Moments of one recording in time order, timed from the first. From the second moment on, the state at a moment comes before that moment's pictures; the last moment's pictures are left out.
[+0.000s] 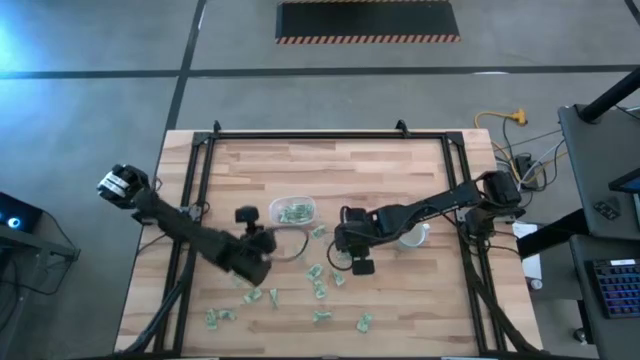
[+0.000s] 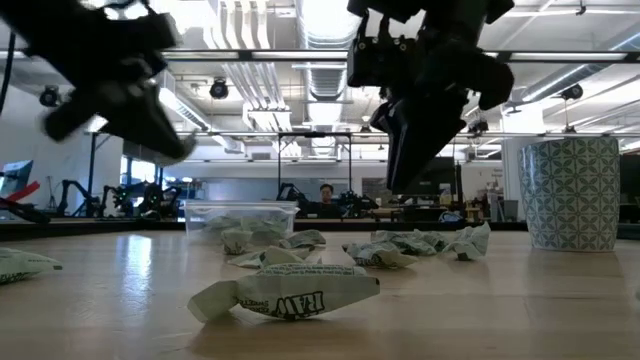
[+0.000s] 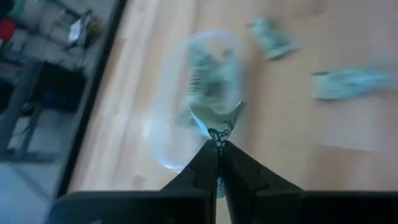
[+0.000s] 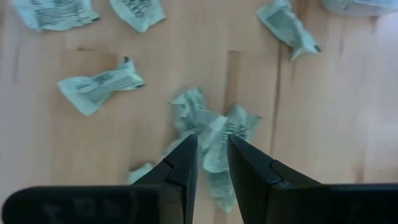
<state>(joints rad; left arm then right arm) -0.51 1.42 0.83 -0.68 -0.85 -0.46 0.19 1.80 1.24 -0.63 0.07 0.11</state>
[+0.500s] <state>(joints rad) -0.10 1.42 0.80 -0.45 -0.55 0.00 0.26 1.80 1.24 -0.58 0.08 0.13</state>
